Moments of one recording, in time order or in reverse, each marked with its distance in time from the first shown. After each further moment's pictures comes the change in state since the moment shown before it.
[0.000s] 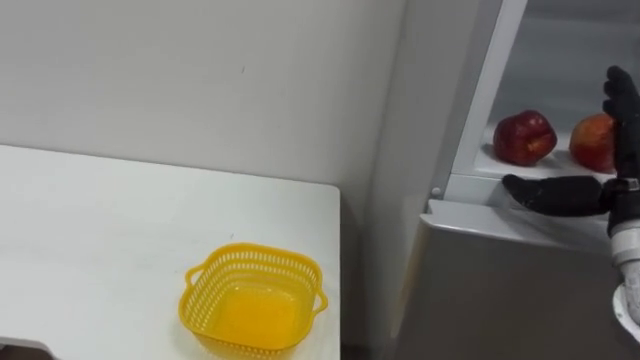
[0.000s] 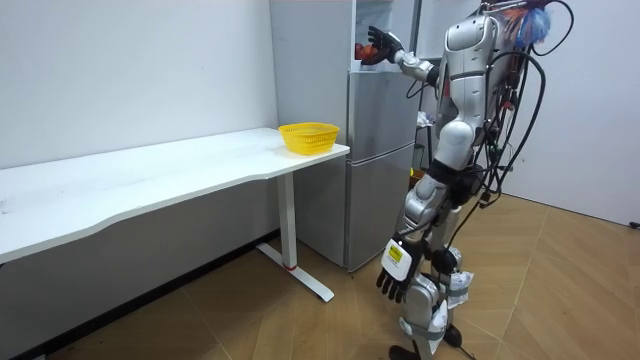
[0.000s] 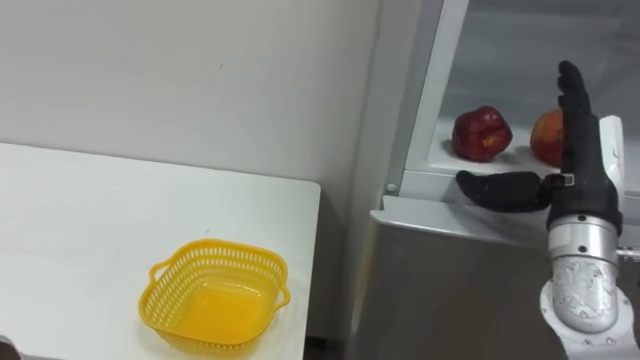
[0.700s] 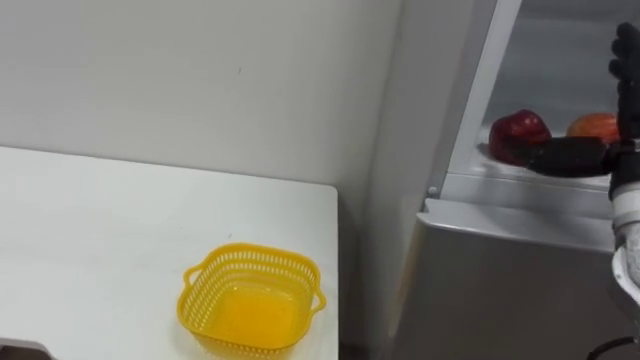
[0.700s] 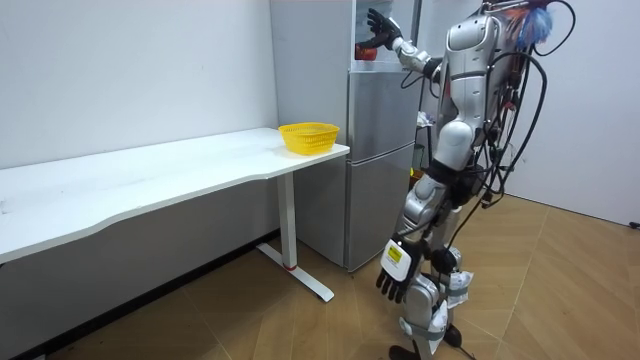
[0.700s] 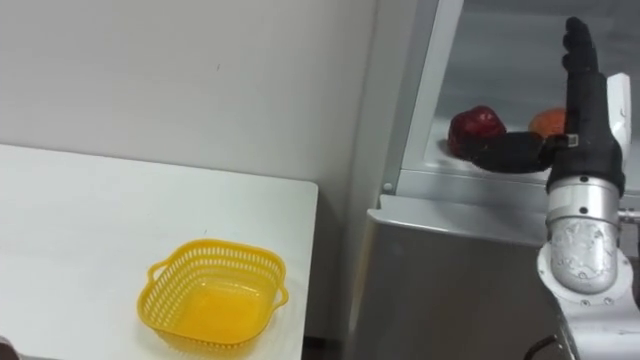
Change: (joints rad) left arm -0.006 0.007 0.004 0.007 0.001 0.009 -0.016; right arm -0.130 -0.004 0.007 -0.004 0.021 0.022 -0.019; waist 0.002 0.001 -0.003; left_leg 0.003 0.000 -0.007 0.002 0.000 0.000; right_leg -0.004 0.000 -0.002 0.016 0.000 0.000
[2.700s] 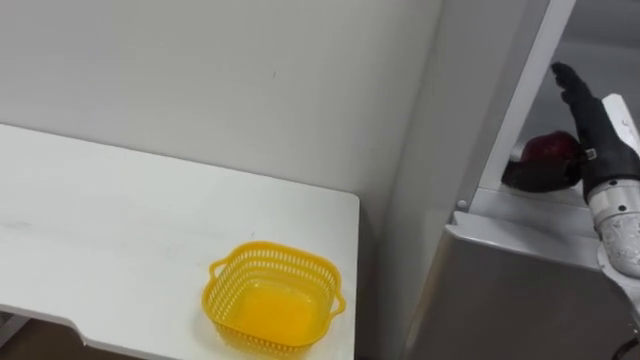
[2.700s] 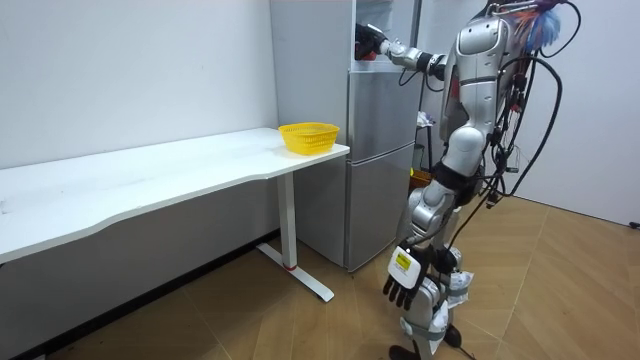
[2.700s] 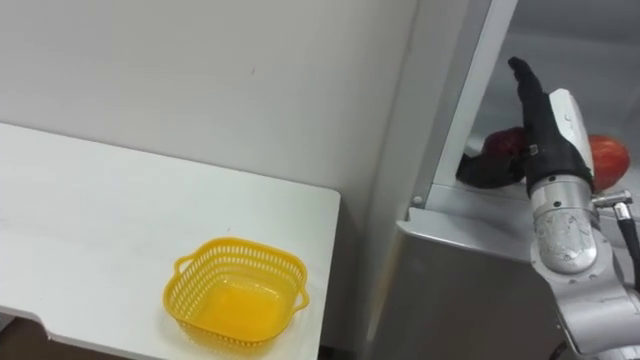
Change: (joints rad) left arm -0.005 0.033 -0.007 0.002 0.000 0.010 -0.005; right arm -0.100 -0.094 0.148 0.296 -0.102 0.008 0.127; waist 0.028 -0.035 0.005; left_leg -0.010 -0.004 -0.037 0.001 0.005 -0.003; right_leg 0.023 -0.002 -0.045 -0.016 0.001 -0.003
